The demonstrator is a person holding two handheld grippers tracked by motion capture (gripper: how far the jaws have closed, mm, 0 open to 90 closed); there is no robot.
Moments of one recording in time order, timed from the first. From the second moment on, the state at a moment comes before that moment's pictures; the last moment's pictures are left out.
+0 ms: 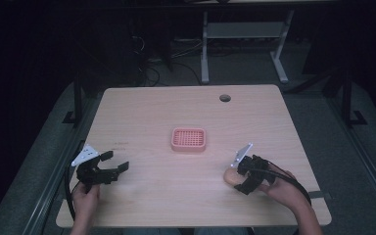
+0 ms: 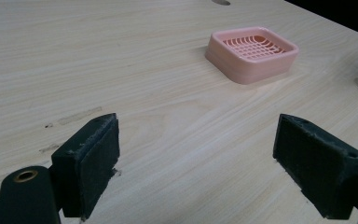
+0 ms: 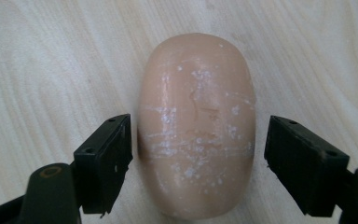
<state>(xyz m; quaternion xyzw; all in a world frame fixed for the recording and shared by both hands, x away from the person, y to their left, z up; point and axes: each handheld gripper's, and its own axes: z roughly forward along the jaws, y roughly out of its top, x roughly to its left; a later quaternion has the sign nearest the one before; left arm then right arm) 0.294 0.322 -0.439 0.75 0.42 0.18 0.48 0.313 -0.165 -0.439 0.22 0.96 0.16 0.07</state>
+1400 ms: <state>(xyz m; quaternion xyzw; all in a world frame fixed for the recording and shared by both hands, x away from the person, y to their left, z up) 0.293 0.322 -0.439 0.74 0.42 0.18 0.49 0.323 -0.154 -0.444 0.20 0.97 0.13 0.04</state>
